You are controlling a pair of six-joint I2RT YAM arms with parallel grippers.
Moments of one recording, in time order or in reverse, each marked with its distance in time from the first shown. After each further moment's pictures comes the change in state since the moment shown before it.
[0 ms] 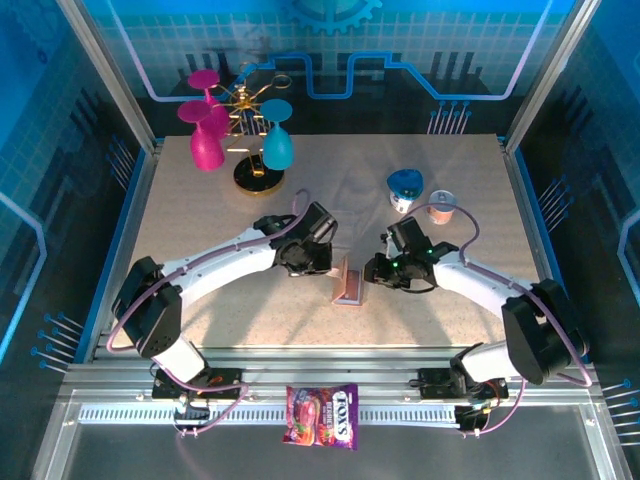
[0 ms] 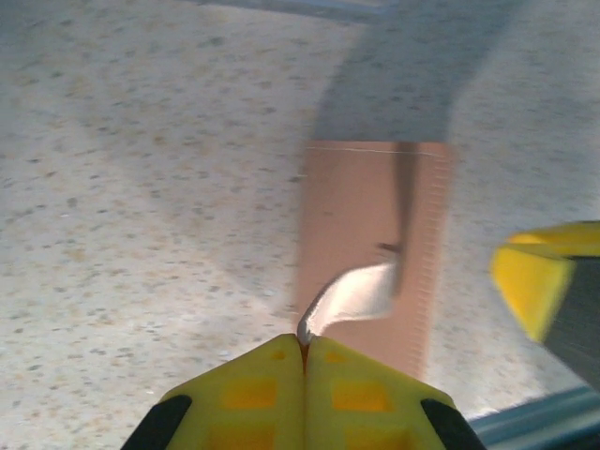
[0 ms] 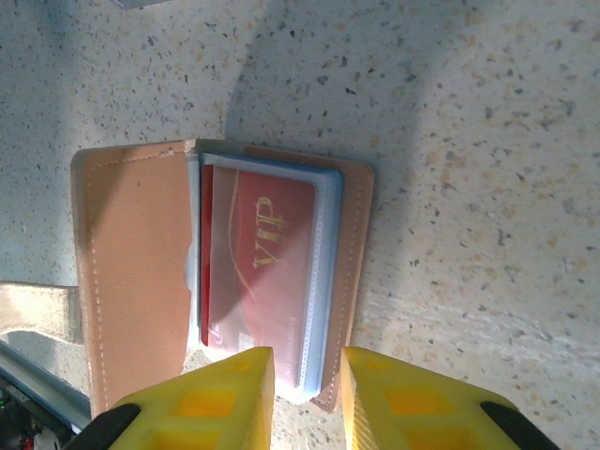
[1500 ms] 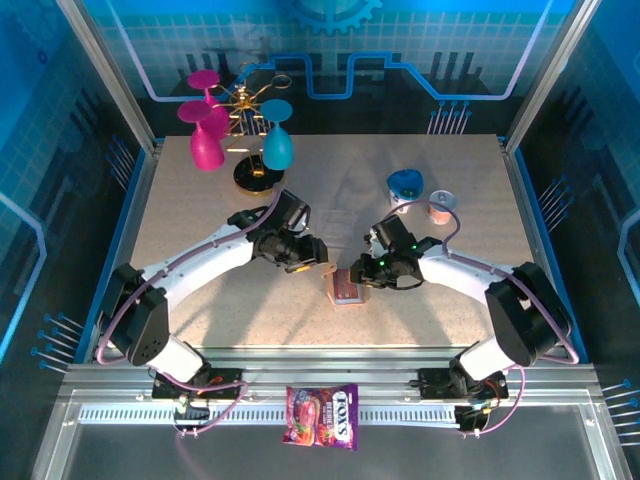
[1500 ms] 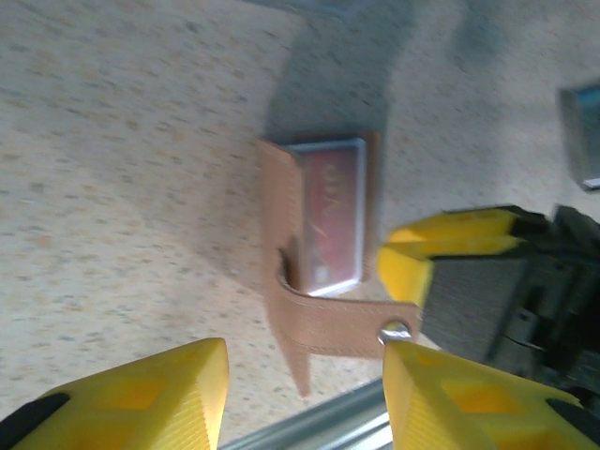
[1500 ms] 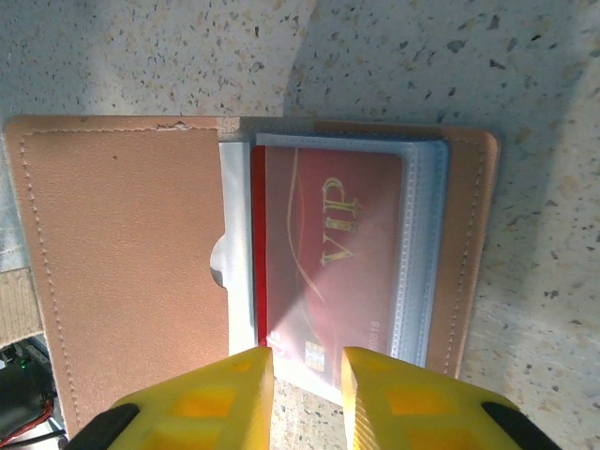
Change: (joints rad) left arm 0.132 -0.074 -0.057 0.080 0.285 0.021; right arm 0.068 0.112 0.068 0.026 -0.065 -0.005
